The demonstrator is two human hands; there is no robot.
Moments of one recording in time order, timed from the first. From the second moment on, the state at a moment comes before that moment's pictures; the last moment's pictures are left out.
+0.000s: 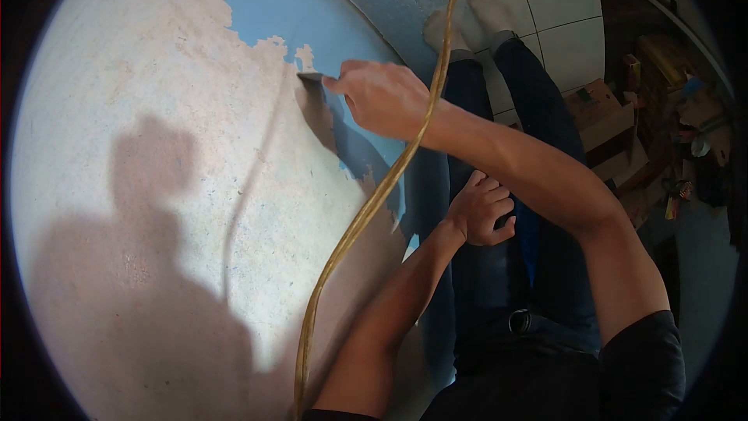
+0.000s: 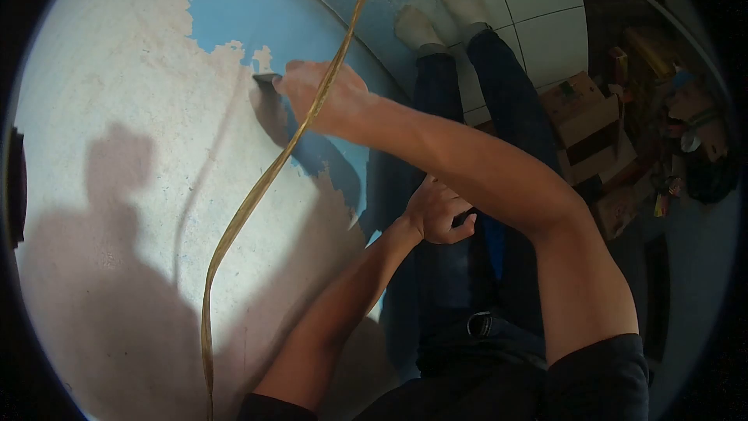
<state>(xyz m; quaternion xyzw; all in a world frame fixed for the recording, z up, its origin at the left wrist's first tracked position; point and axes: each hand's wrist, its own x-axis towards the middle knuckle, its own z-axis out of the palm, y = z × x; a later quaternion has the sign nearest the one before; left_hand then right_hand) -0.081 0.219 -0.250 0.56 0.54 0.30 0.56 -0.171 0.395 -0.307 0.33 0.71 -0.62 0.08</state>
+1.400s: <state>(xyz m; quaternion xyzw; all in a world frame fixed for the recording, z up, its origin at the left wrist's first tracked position) -0.078 0.216 -0.248 0.55 0.53 0.27 0.58 -0.188 0.413 -0.312 0.34 0.68 -0.65 0.10</state>
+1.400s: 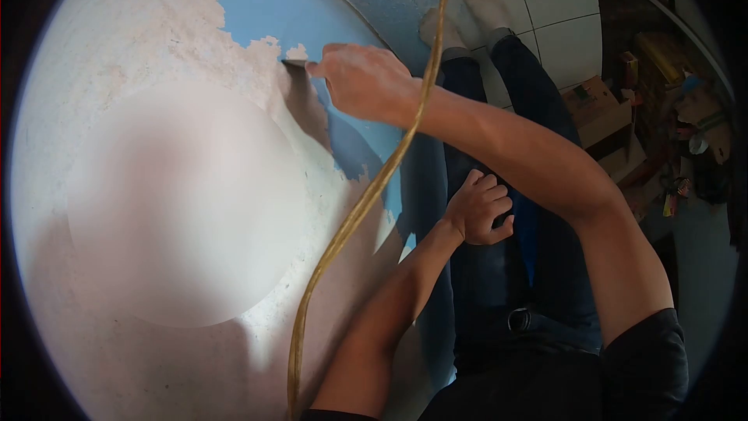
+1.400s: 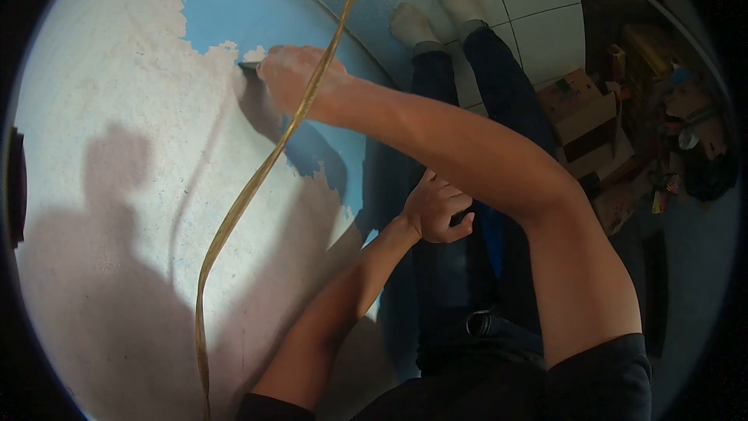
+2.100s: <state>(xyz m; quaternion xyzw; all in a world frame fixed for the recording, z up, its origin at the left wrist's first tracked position) -0.079 0.215 -0.248 0.55 0.54 0.29 0.58 -0.195 0.416 -0.310 0.33 0.69 -0.64 0.10</state>
